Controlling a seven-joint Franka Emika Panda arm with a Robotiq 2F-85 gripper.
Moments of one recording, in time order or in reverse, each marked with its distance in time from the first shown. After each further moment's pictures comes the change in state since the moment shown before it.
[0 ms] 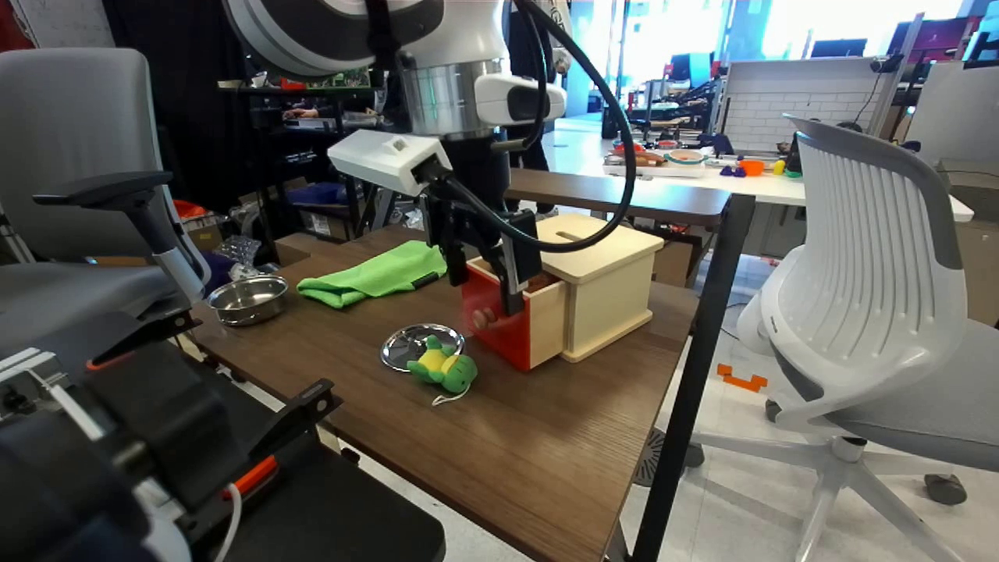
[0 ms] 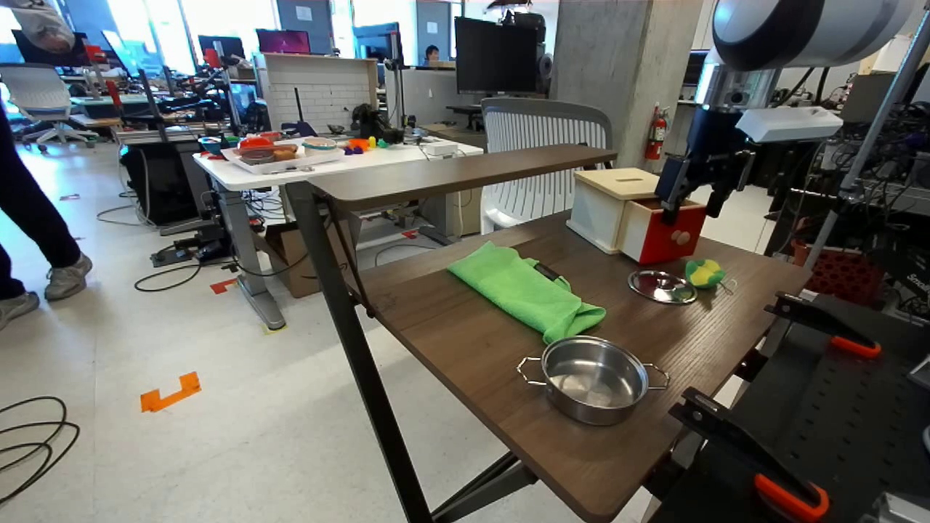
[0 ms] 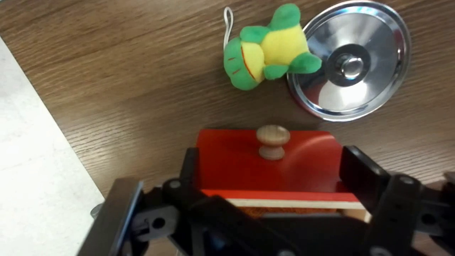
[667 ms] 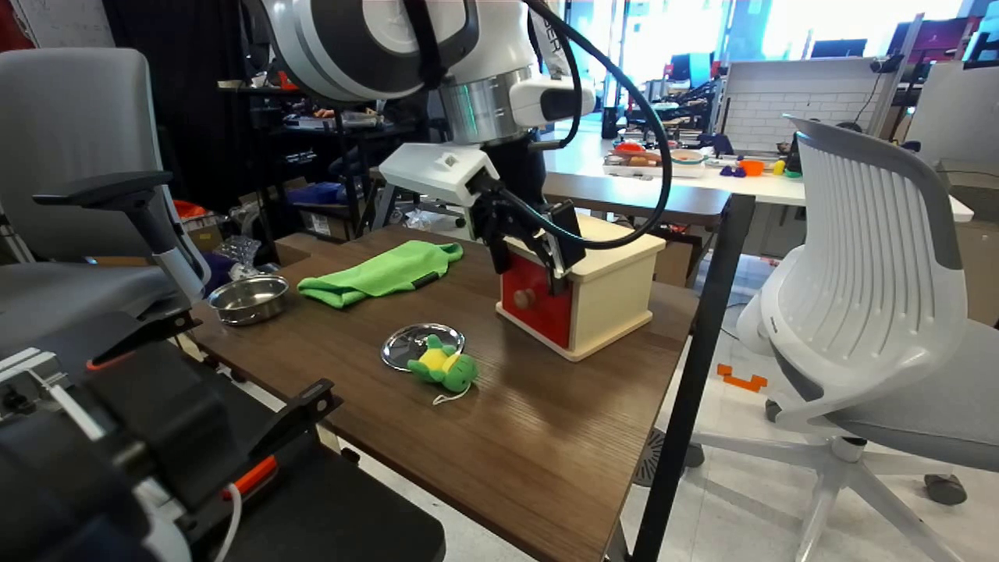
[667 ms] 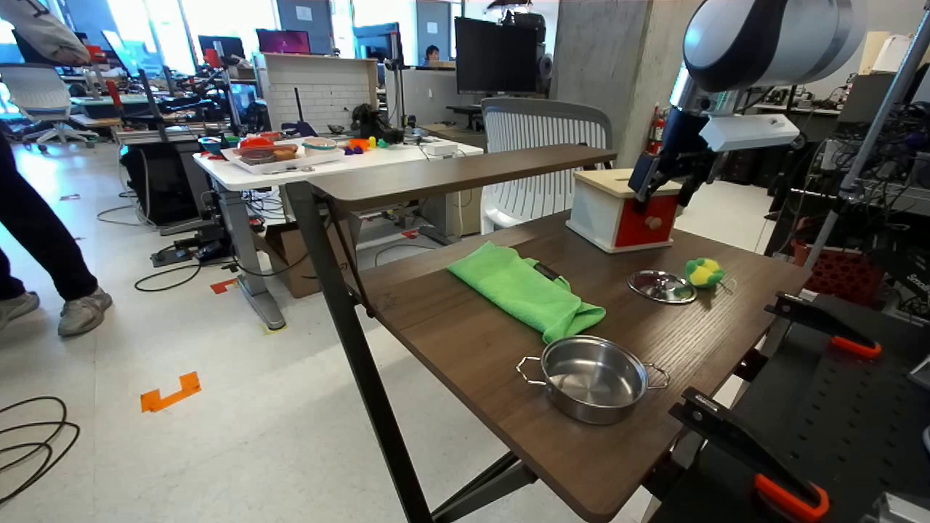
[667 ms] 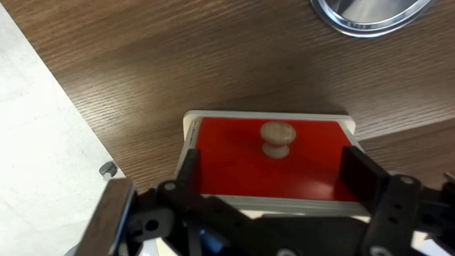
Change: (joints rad) arm -0.002 0.104 0.004 0.113 0.000 0.123 0.032
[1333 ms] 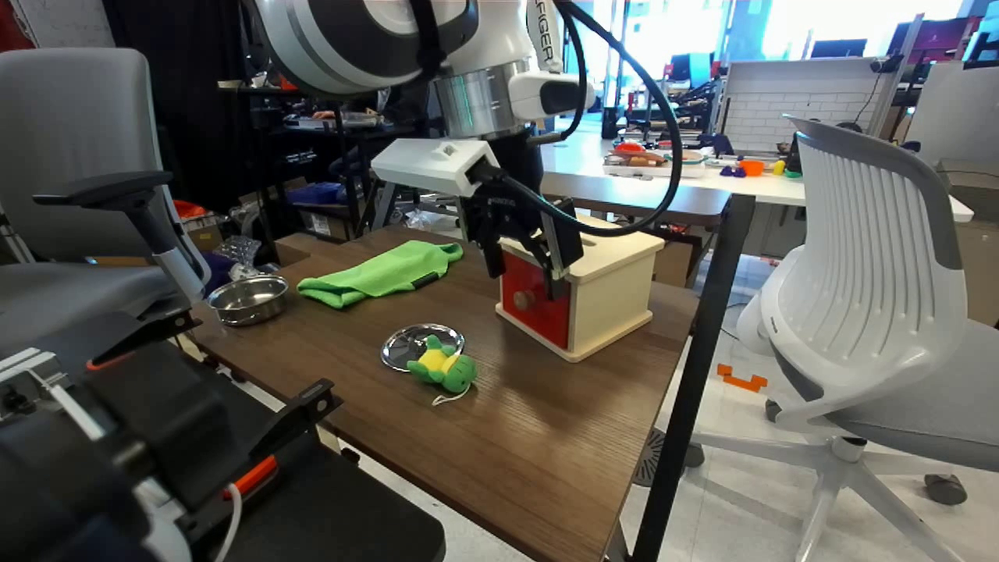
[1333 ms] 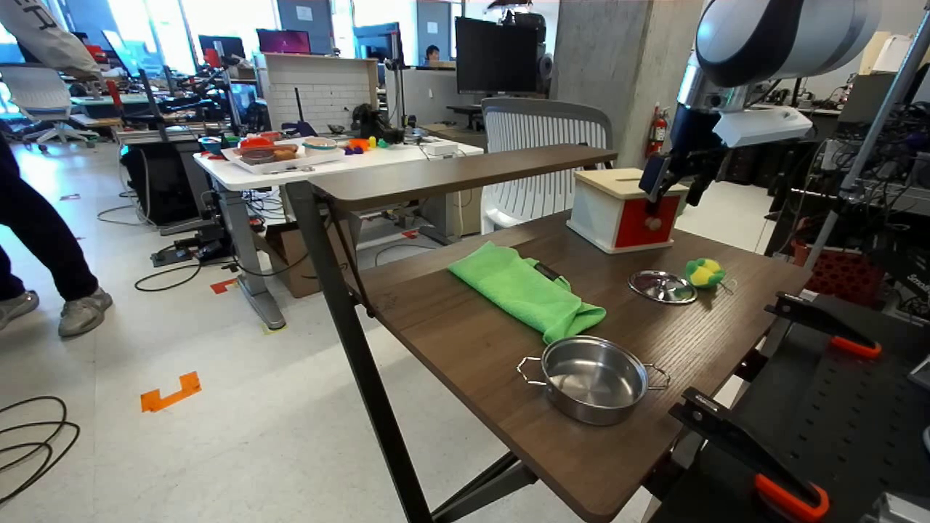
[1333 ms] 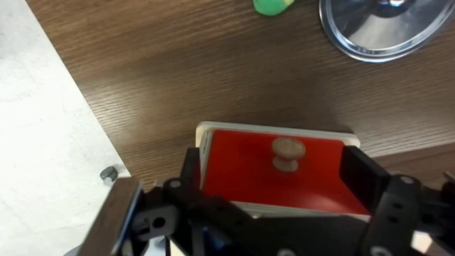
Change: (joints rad) arm -0.002 -0.035 -0.013 -0.027 -0.065 -0.046 -0.005
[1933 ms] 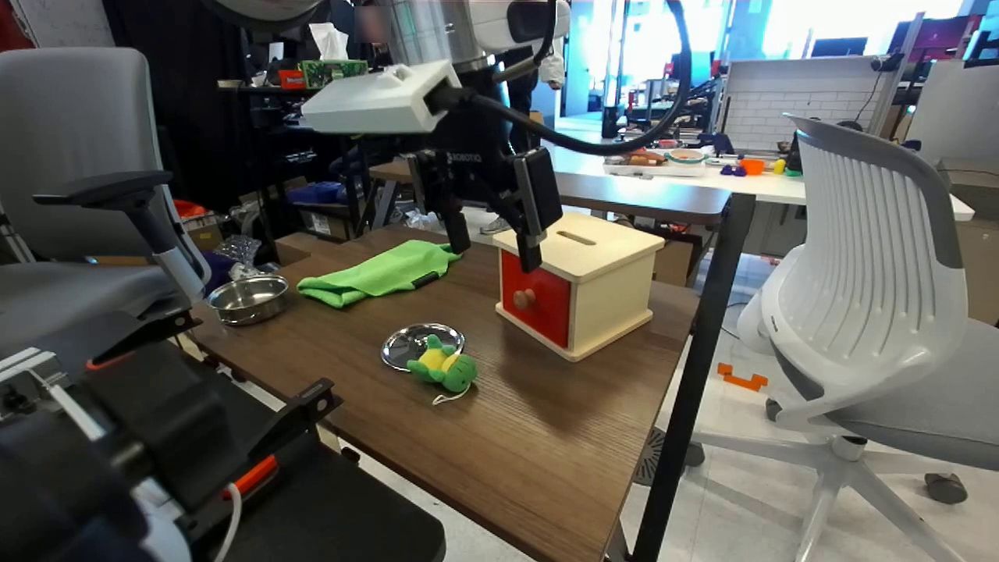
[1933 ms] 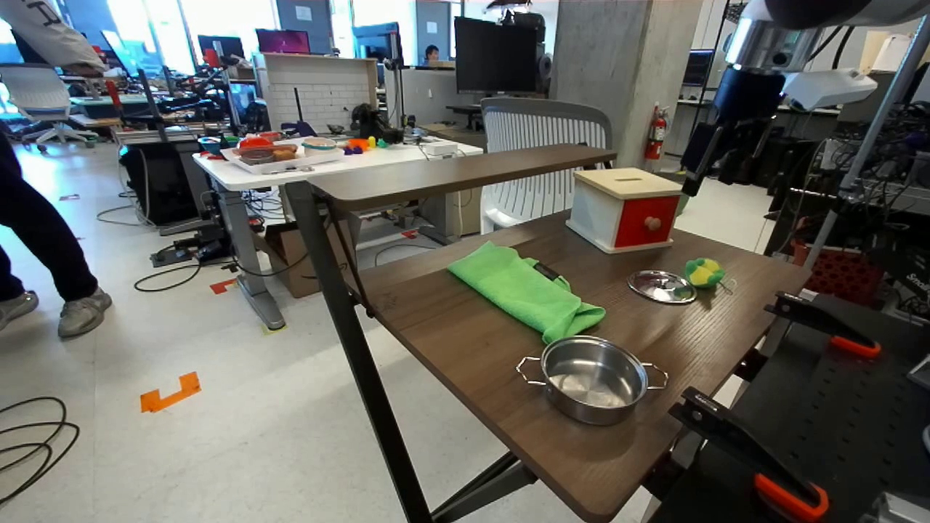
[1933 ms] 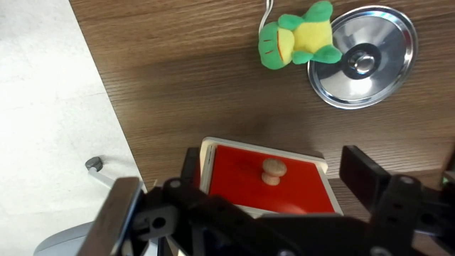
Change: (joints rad) arm -0.051 -0.205 0.024 -0.181 -0.031 -0.015 -0.140
